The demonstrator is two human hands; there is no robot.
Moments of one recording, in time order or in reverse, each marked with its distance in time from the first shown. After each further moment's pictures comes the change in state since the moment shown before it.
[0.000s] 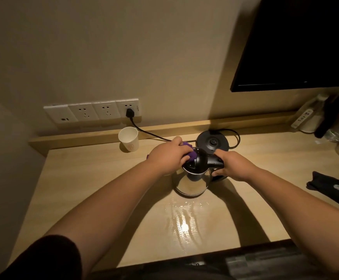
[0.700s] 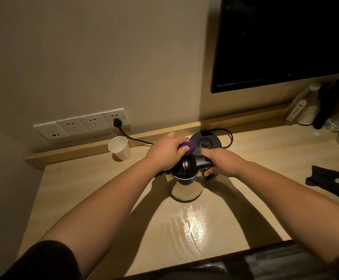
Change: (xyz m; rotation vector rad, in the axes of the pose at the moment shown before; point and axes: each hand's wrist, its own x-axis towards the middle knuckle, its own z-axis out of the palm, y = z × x) left_hand 0.046 0.035 -0.011 -0.120 -0.017 -0.108; right_hand 0.018 0.022 -0.013 -0.072 -0.042 -0.139
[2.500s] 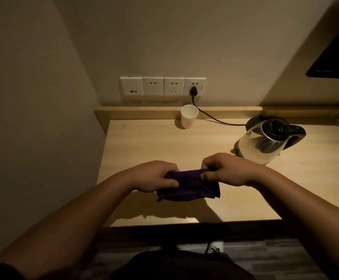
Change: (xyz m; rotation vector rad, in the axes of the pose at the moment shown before) left_hand -0.299 -0.212 -0.063 -0.394 -0.450 -0.018; right_hand -0.022 -0.335 0.058 0.264 -0.296 0.005
